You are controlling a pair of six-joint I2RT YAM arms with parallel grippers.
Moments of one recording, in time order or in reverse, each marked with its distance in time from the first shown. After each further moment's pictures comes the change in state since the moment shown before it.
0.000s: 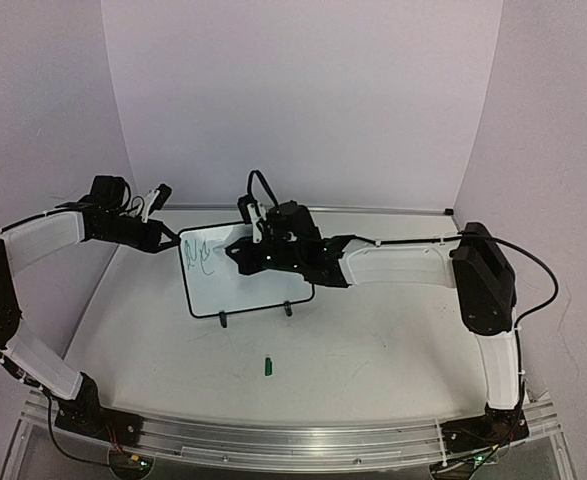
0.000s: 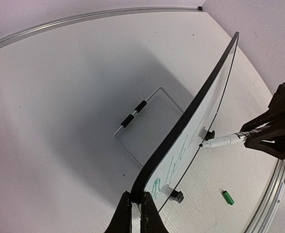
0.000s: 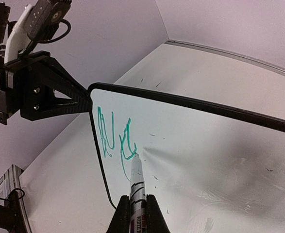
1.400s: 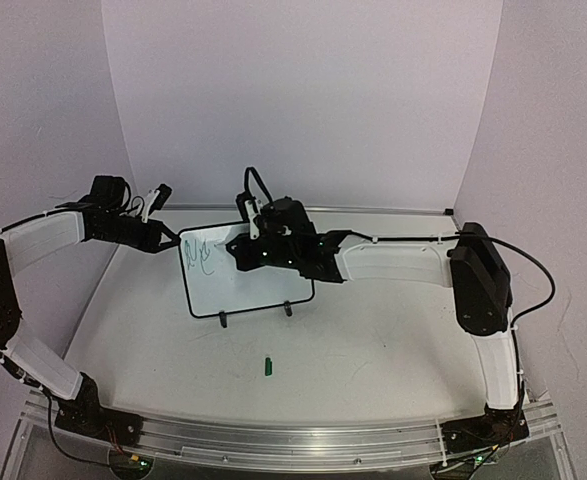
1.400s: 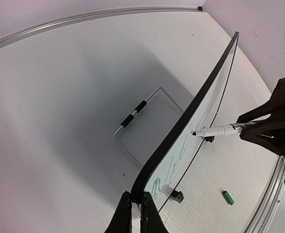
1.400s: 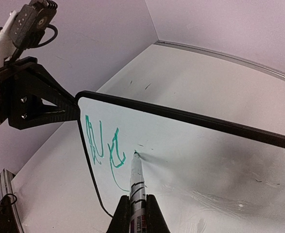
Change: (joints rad) left arm 0.000 0.000 0.000 0.000 0.000 0.000; right arm -0.002 0.027 0.077 -0.078 0.055 -0.009
